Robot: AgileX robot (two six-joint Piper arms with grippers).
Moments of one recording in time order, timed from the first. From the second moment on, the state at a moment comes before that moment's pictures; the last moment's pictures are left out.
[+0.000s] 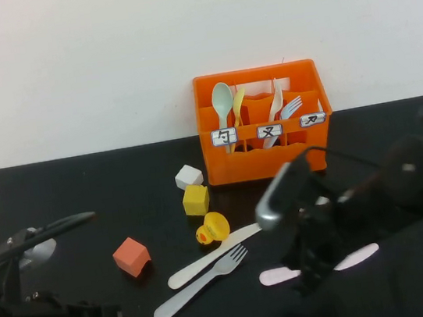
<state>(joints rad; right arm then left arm) 0.57 1.82 -0.97 0.79 0.40 -1.07 -0.07 1.09 -0.56 -0.88 0.81 0.41</state>
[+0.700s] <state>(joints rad) 0.58 2.12 -1.23 0.74 0.48 -1.07 -0.07 1.09 -0.56 -0.88 0.81 0.42</state>
